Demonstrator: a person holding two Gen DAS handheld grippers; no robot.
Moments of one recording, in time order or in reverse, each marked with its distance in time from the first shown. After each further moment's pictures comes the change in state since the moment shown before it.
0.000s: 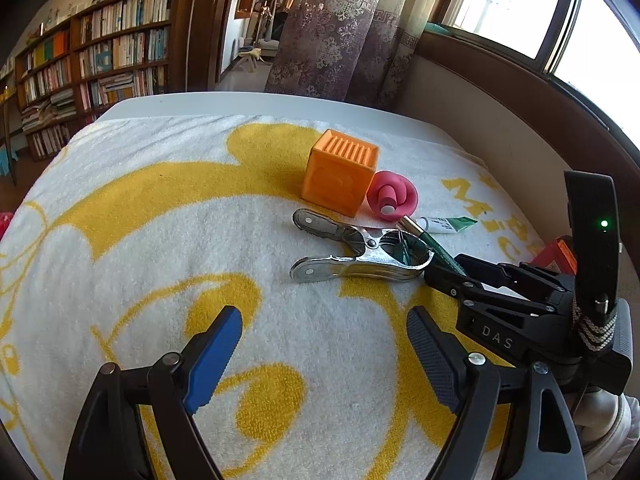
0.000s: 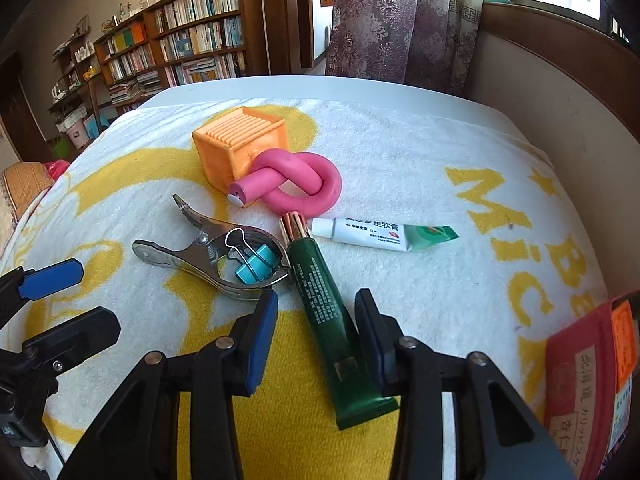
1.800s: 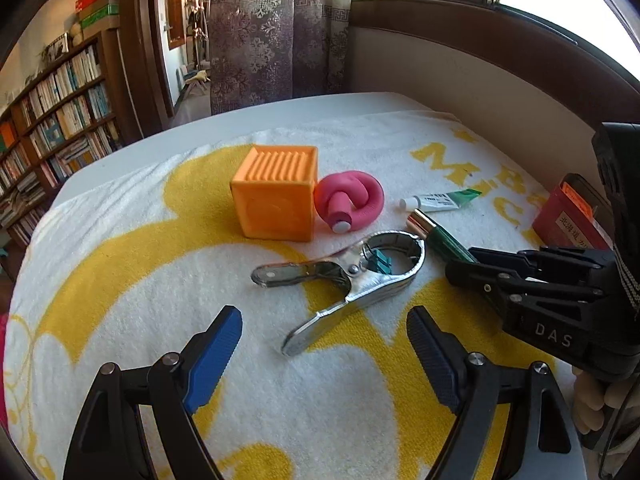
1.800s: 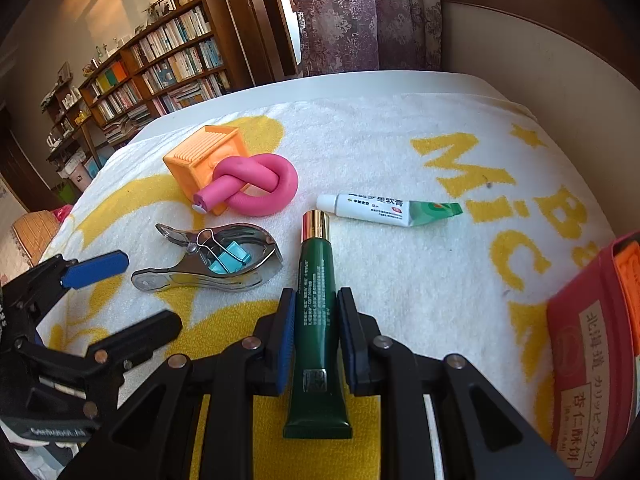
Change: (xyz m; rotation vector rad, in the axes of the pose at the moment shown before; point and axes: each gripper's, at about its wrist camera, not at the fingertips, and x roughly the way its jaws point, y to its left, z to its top) left arm 0.037 -0.039 0.028 0.330 0.011 0.026; right arm -0.011 -0.036 -0.014 0.168 -0.021 0.082
